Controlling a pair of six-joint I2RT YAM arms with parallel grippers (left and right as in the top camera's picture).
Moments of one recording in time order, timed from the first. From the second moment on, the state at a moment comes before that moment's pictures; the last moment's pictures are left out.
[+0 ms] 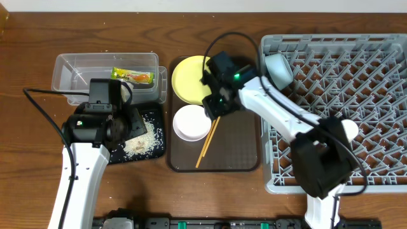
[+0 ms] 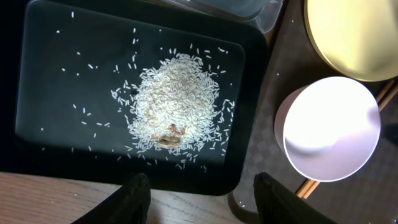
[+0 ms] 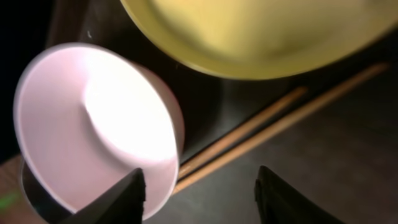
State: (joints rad) left arm -0.03 1.20 1.06 -1.07 0.02 -0.38; right arm 0.60 2.04 1.56 -0.86 -0.22 0.16
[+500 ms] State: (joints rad) left arm -0.03 1.20 1.06 -1.07 0.02 -0.38; right arm 0.63 2.09 1.56 -0.85 -0.21 0.18
